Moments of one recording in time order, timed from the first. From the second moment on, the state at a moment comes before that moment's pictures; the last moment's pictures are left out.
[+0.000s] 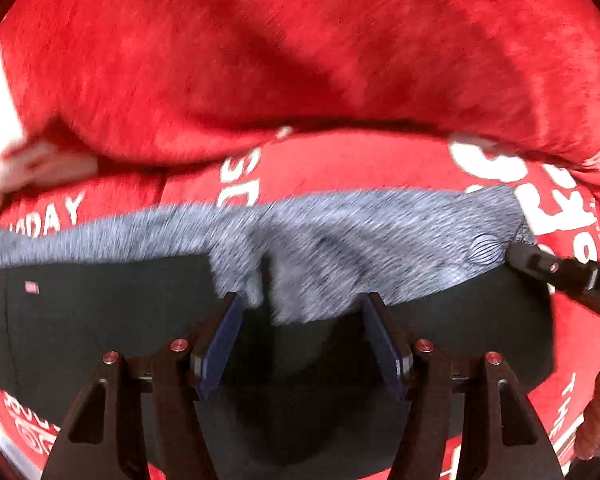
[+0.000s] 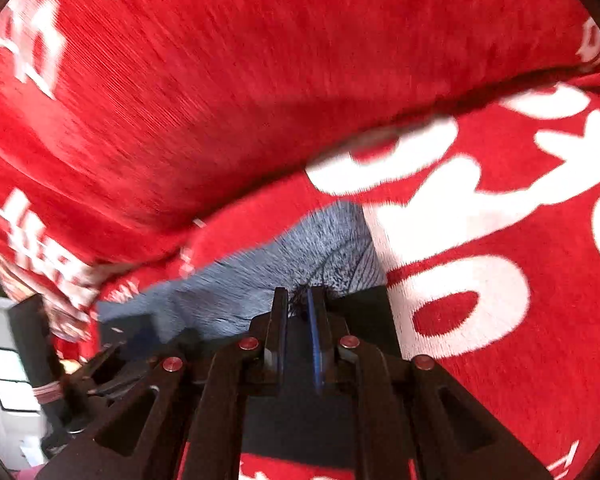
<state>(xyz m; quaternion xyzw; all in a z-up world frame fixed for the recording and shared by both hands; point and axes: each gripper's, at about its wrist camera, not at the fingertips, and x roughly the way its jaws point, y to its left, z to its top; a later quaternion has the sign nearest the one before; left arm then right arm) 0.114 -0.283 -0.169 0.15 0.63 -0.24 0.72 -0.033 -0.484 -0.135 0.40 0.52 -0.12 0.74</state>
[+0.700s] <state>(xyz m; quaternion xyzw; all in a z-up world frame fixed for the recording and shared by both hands) 0.078 -0.222 -0.148 0.18 0.65 -0.18 0.72 -0.074 -0.433 -0.115 0.38 0.58 -0.07 0.72</state>
